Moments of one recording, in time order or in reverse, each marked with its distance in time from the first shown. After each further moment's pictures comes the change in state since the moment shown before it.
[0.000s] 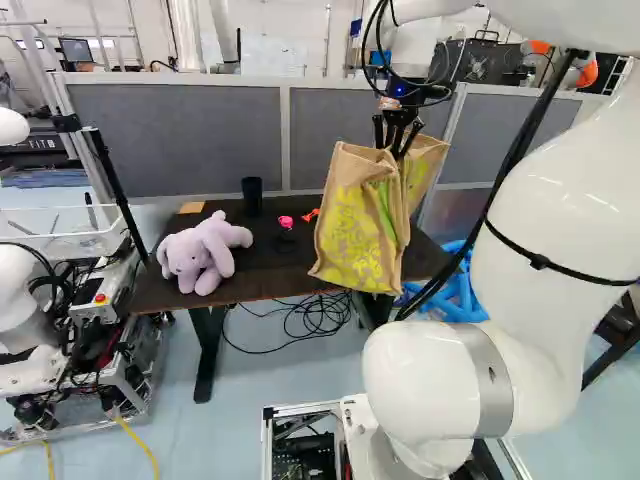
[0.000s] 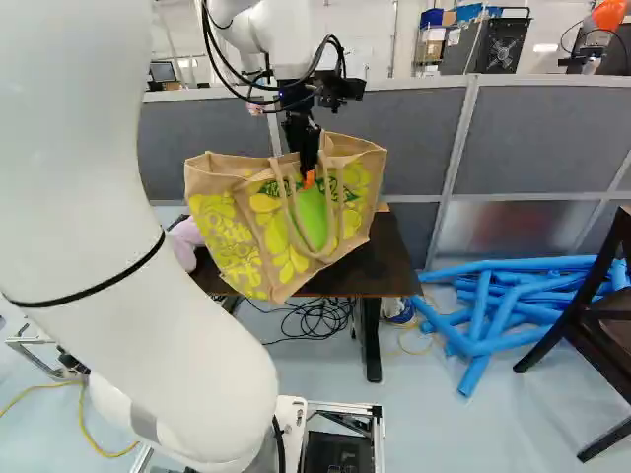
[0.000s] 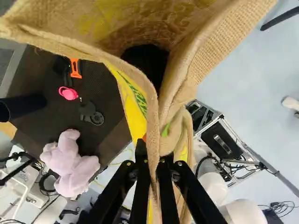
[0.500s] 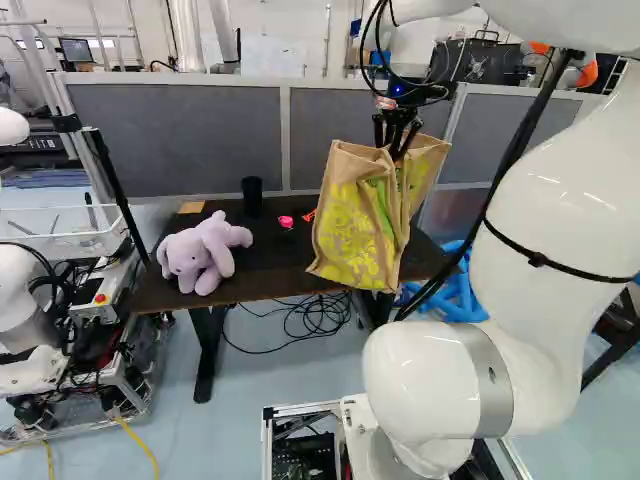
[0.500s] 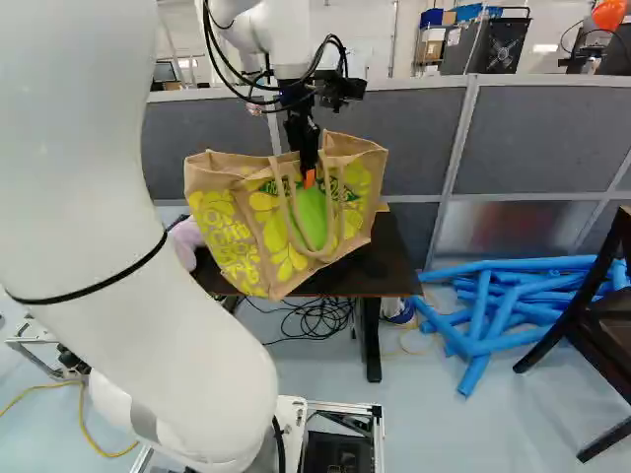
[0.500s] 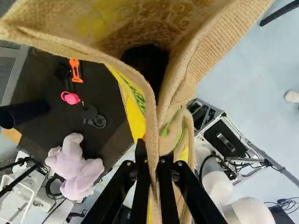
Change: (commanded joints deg) arm 0.1 -1.0 -1.0 0.0 0.4 0.8
